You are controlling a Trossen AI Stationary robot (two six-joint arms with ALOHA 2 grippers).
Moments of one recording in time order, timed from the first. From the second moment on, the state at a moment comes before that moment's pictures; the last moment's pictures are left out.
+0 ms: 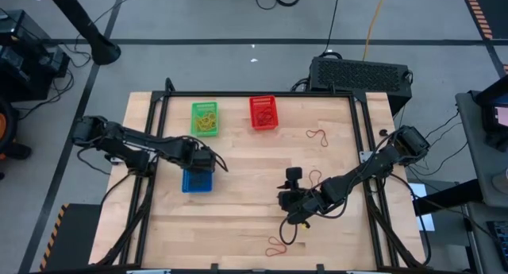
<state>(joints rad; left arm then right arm) -0.07 1.38 0.76 -0.88 -0.17 -0.38 0.50 1.67 1.02 -0.36 0.58 0.20</state>
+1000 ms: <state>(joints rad) -0.24 1.32 0.51 0.76 -0.03 0.22 0.18 1.52 0.93 -1.03 0.28 0.55</state>
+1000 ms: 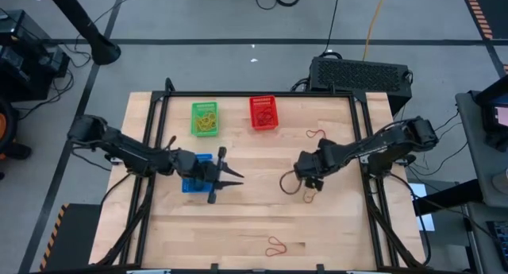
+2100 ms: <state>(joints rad) -0.19 1.36 0.51 0.75 -0.04 0.14 -0.66 1.54 0.88 -0.81 0.15 0.09</state>
